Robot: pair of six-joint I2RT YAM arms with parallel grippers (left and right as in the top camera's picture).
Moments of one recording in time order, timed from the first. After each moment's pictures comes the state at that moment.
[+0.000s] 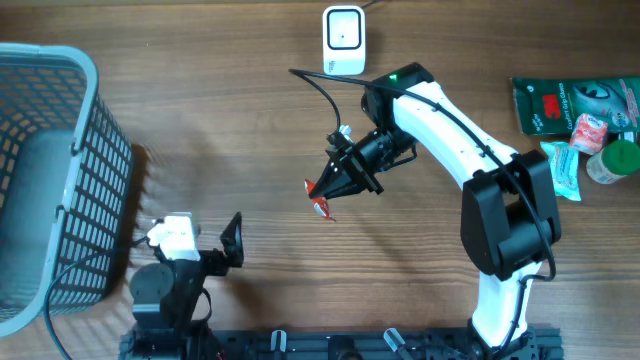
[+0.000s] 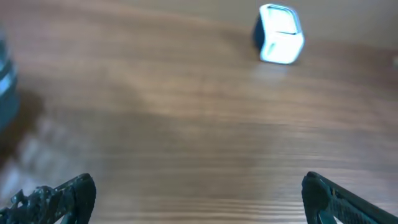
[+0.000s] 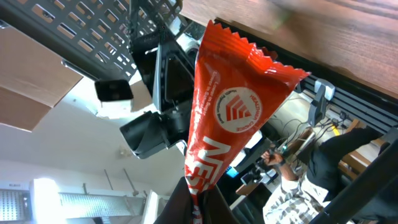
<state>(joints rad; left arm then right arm) 0.01 0.01 0.16 -0.51 0.16 -0.15 0.44 2.07 1.62 -1.61 -1.25 0.23</state>
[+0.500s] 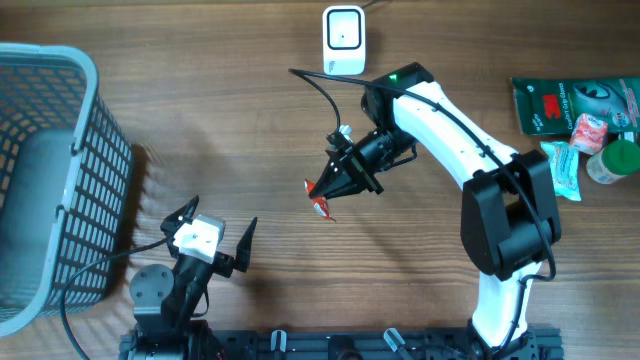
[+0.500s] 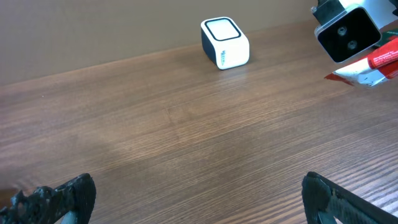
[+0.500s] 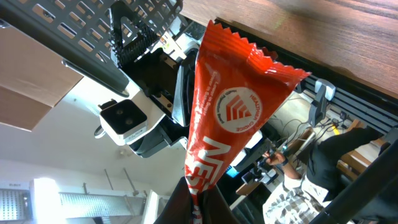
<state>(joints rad) 0.01 0.01 0.12 -0.37 0.33 0.15 0.44 2.07 1.62 -1.61 -1.26 0.23</state>
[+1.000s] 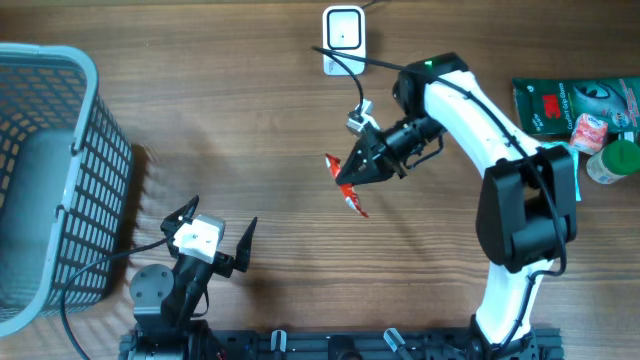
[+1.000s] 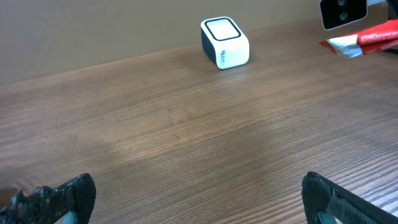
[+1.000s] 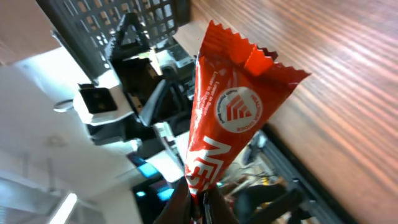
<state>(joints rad) 0.01 0.01 0.12 -0.37 0.33 0.15 0.31 2.07 1.62 -1.61 -1.13 -0.23</state>
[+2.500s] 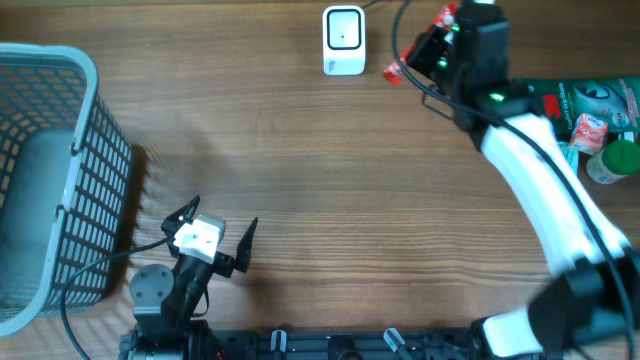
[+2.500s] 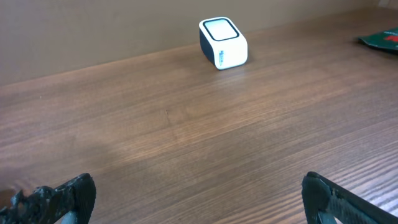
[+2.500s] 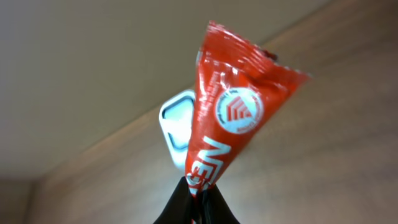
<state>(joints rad) 0.01 0.02 0.12 -0.37 0.34 0.15 0.25 1.68 1.38 -0.26 0.02 0.72</state>
